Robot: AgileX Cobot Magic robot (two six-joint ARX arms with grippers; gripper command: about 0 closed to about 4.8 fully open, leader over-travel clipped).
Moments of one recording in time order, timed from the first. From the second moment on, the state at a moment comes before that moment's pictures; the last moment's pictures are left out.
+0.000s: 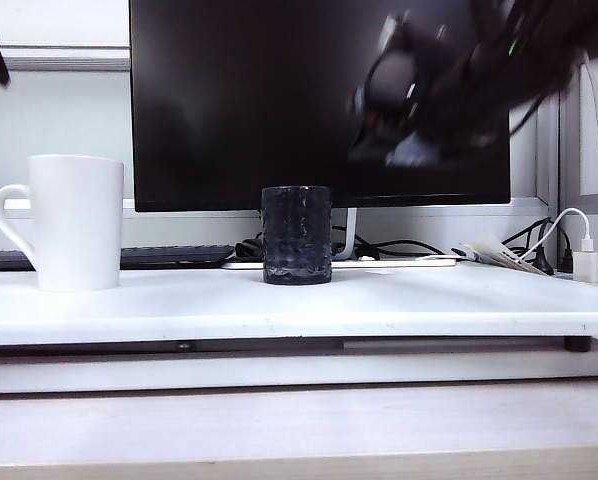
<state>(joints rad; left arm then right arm) -0.12 0.85 0.81 -0.42 0.04 0.05 0.42 1.56 0.88 0.50 -0.13 0.06</state>
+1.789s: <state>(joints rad) -0.12 0.11 0.43 -0.54 0.30 -0.32 0.42 0.08 0.12 -0.20 -0.16 0.25</state>
